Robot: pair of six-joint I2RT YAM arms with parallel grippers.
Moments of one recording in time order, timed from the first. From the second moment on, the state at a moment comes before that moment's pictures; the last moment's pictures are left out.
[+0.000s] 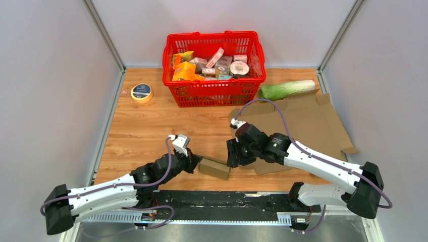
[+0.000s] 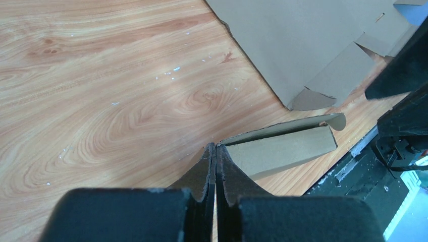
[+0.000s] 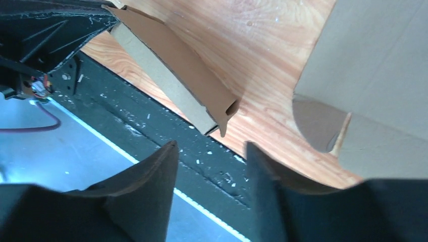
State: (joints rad) left arm -1.09 0.64 0.22 0.04 -0.32 -0.56; right arm 1.00 1.18 0.95 -0.72 -0.05 0.63
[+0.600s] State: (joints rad) left arm -1.12 0.64 0.22 0.04 -0.36 -0.57; right arm 0.99 1.23 0.88 -0.64 -0.10 0.68
